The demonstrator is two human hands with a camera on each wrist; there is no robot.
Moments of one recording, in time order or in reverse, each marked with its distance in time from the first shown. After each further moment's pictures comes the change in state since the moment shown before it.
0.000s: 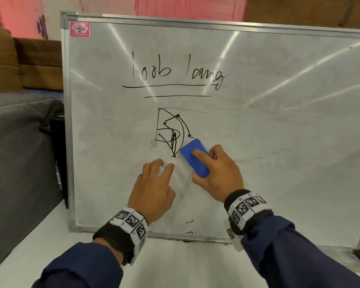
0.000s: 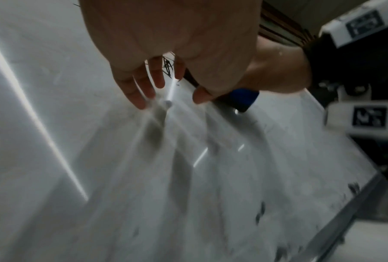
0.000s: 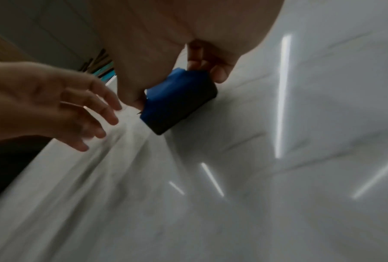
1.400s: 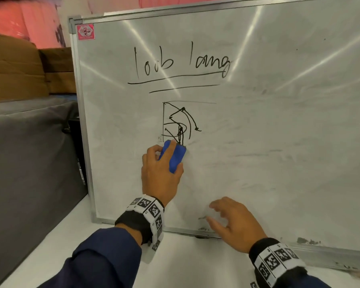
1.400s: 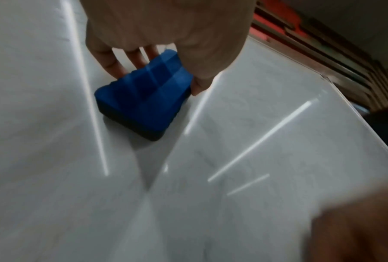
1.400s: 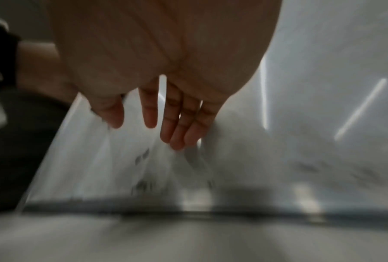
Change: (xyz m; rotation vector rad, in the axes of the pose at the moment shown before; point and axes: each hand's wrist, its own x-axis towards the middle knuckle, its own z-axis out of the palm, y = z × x) left_hand 0.023 0.005 0.012 -0.252 0.303 -0.249; right_hand -0.113 0.043 0.061 0.405 -0.309 0.015
